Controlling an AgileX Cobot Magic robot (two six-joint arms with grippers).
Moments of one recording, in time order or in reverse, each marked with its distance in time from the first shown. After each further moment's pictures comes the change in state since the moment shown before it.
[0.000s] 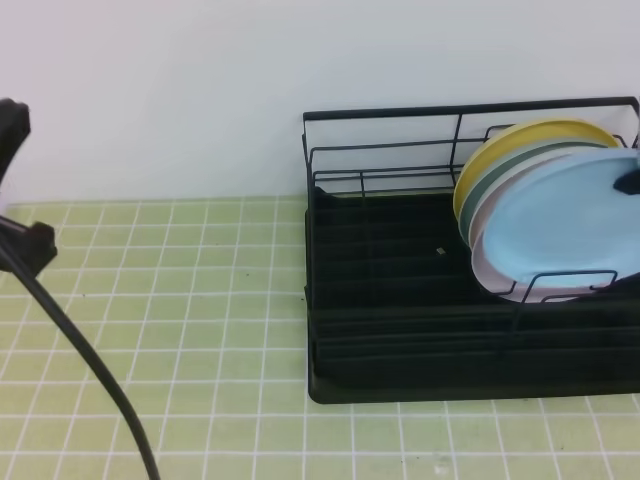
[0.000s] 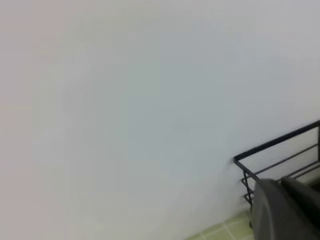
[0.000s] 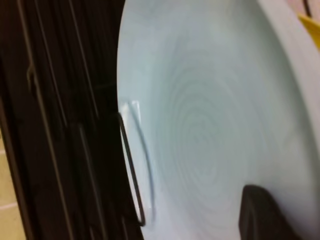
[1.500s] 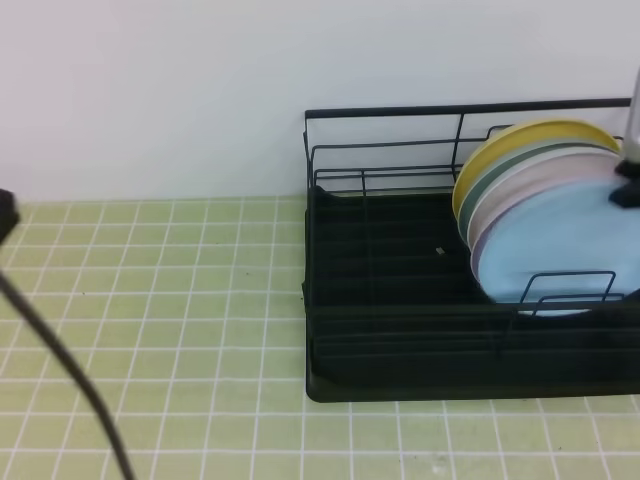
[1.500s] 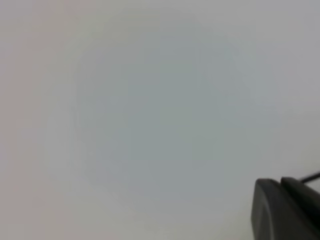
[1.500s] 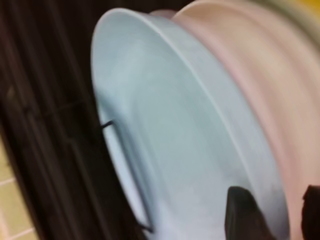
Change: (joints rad) left arm 0.000 -0.061 0.000 -0.026 -0.100 0.035; right arm 0.000 0.033 0.000 -0.018 -0.020 0.178
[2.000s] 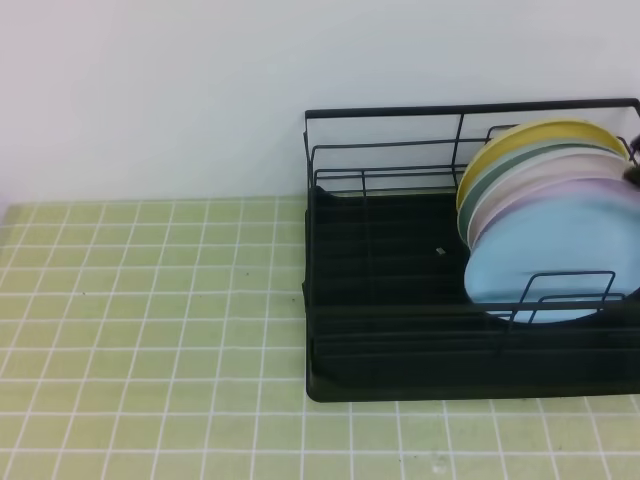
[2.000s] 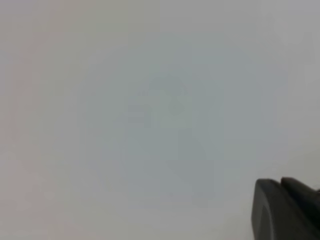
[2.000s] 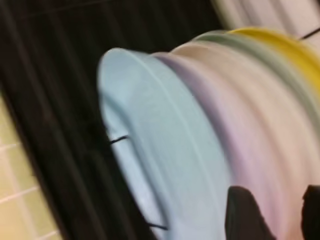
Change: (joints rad) left arm 0.000 -0.132 0.000 0.004 0.038 0.044; right arm 0.000 -0.094 0.001 0.017 0.031 0.035
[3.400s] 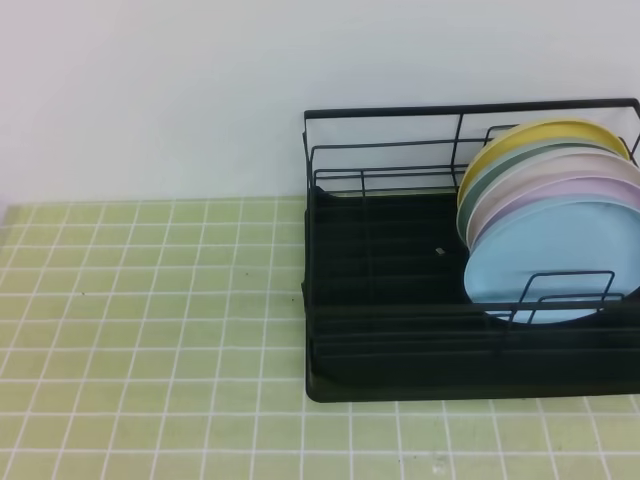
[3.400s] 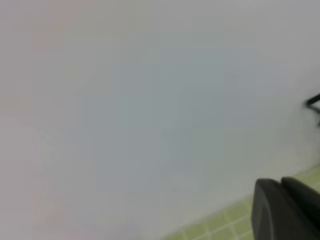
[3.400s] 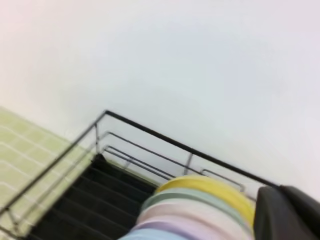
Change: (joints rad) left arm 0.188 -0.302 0.265 0.295 0.149 -0.165; right arm 0.001 -0.593 0.169 0.096 -0.150 0.692
